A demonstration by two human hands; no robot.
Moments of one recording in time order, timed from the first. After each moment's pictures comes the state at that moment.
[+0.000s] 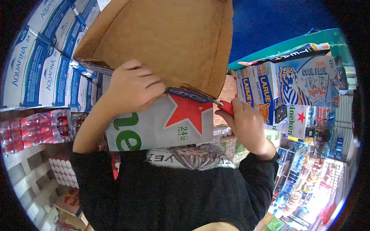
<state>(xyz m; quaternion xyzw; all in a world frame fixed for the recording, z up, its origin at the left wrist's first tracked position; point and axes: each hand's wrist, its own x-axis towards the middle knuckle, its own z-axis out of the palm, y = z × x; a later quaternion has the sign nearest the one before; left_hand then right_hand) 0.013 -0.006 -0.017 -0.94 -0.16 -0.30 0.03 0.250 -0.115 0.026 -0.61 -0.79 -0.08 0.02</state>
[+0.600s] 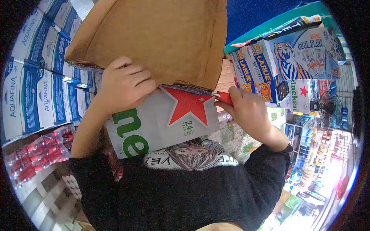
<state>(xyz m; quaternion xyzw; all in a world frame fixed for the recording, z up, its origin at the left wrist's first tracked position) 0.014 0.013 -0.017 -0.95 -0.09 -0.29 0.03 0.246 -0.122 0.030 -0.65 -0.76 -0.03 -0.03</state>
